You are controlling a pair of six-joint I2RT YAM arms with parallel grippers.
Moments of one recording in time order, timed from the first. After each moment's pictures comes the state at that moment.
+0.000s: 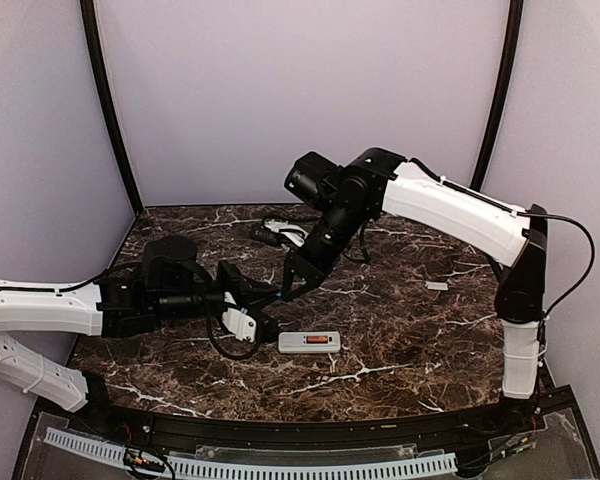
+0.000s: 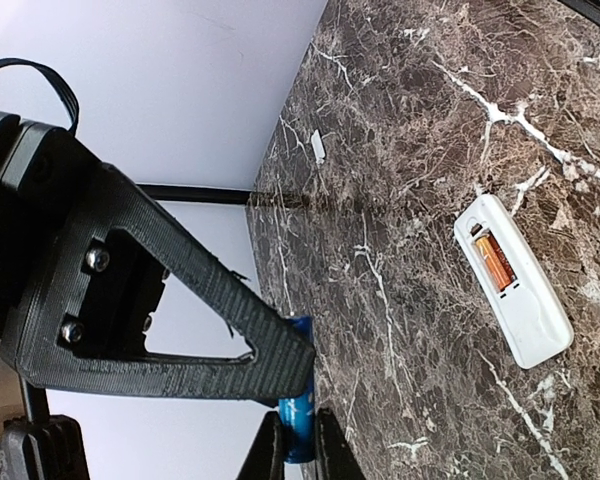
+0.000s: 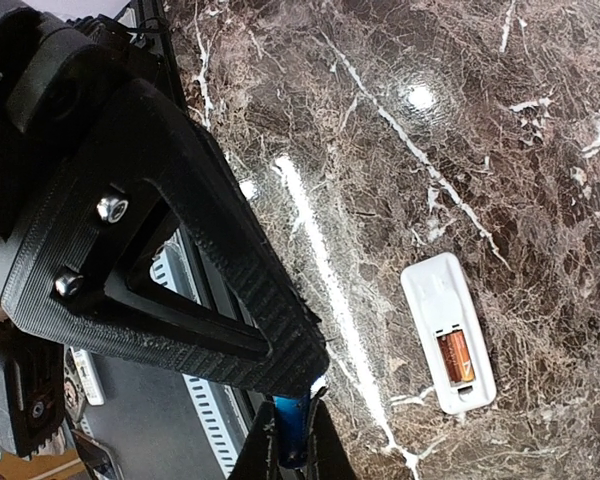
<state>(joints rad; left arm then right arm) -1.00 1.19 0.72 0.13 0.09 1.37 0.99 2.02 2.10 -1.27 -0.51 -0.04</state>
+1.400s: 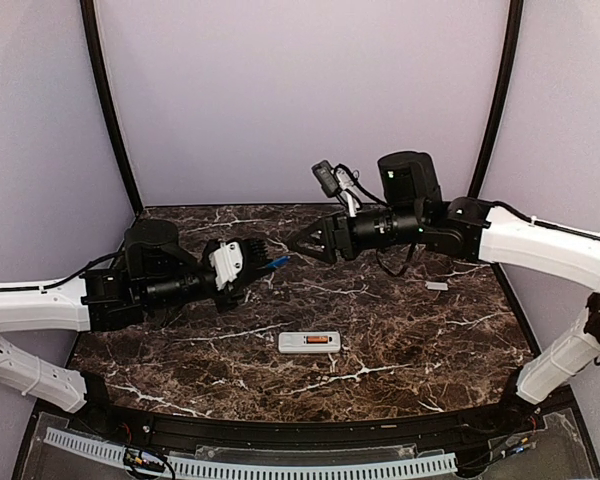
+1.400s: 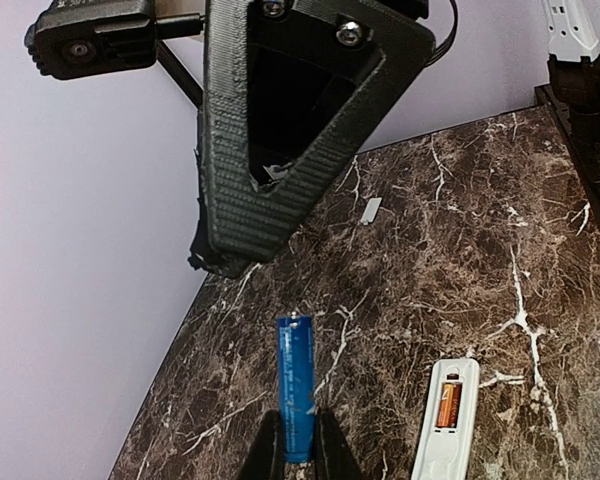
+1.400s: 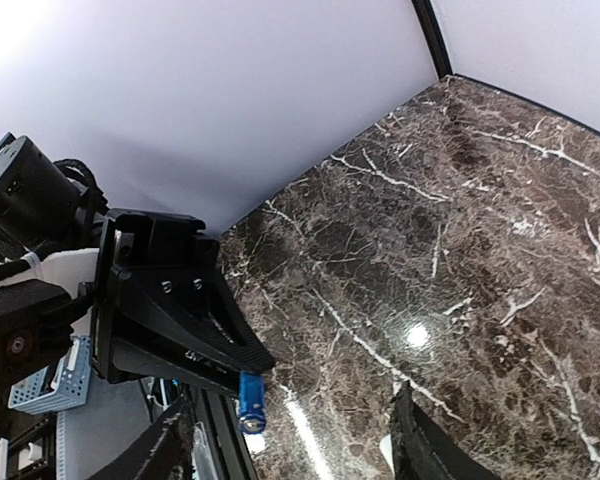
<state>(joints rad) -1.00 1.13 0.77 0.15 0.04 0.57 0.91 1.46 1.28 -0.19 -0.44 0.33</state>
